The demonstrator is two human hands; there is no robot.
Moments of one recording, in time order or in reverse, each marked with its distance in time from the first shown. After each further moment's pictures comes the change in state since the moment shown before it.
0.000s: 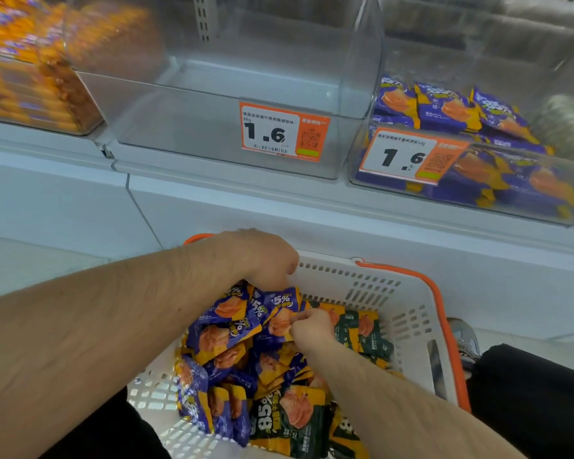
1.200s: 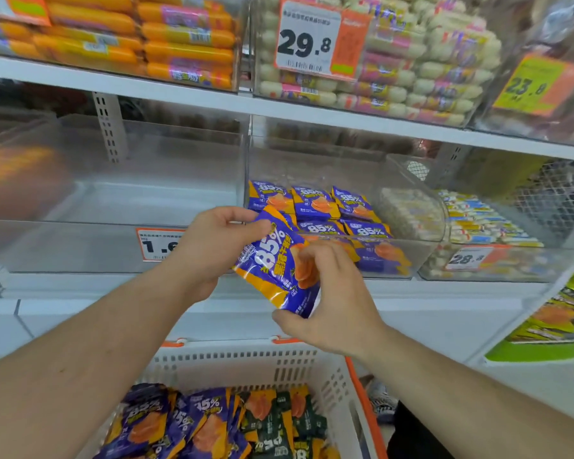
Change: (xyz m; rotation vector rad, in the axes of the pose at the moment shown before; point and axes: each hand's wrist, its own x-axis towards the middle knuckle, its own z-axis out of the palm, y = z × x) left_hand -0.038 0.051 -0.131 -1.665 0.814 0.175; right_hand -0.124 -0.101 -0.213 -0.397 0.647 -1.314
